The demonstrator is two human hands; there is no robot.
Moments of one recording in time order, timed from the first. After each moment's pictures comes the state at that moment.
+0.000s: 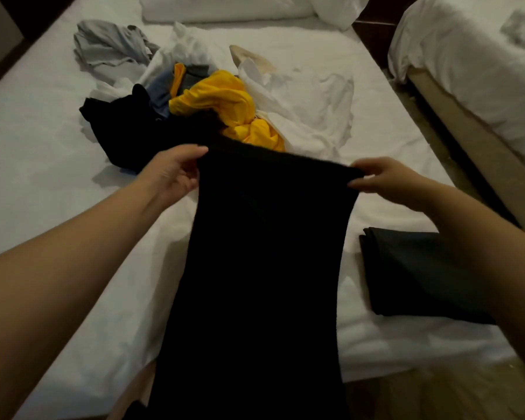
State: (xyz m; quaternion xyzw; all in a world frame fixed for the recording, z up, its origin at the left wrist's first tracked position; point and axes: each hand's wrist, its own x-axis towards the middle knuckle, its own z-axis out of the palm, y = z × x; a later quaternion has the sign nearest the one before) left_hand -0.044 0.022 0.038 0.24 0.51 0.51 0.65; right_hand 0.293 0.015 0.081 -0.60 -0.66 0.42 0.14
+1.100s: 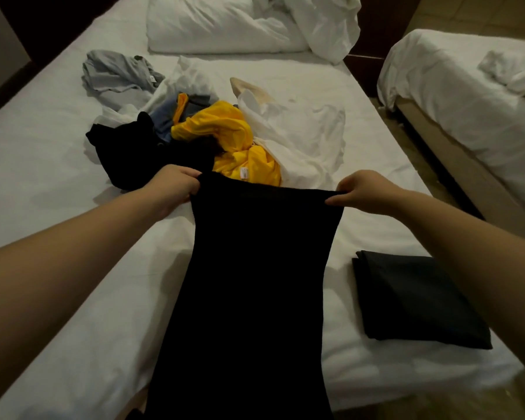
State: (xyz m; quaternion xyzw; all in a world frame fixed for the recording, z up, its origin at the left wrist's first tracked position) left_hand -0.053 0.037 0.048 0.44 0.62 0.36 0.54; right_hand 0.276 0.041 0.094 -0.63 -0.72 0.28 0.02
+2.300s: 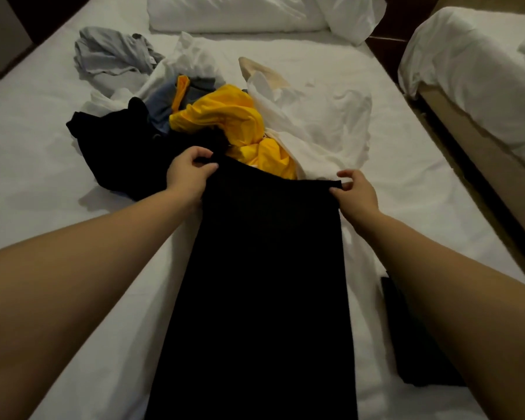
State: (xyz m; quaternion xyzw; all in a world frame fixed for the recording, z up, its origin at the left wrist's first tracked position) left_hand -0.042 0.104 -0.017 0.46 0.68 0.44 0.37; right_hand 0.243 0.099 -0.015 -0.71 -0.51 0.35 0.33
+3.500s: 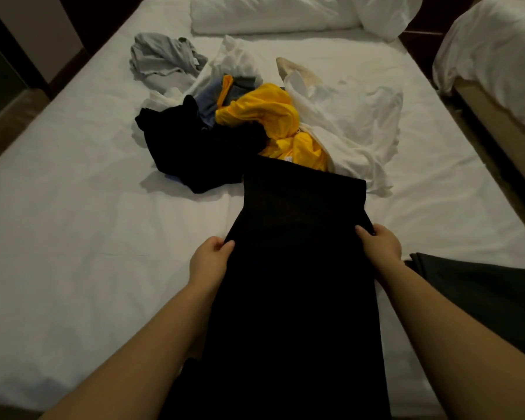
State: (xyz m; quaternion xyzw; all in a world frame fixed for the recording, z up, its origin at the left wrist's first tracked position) left_hand -0.043 -0.069 -0.048 0.36 0.76 0.33 0.43; right_hand 0.248 0.007 -0.047 -0.74 -0.49 0.41 0.21
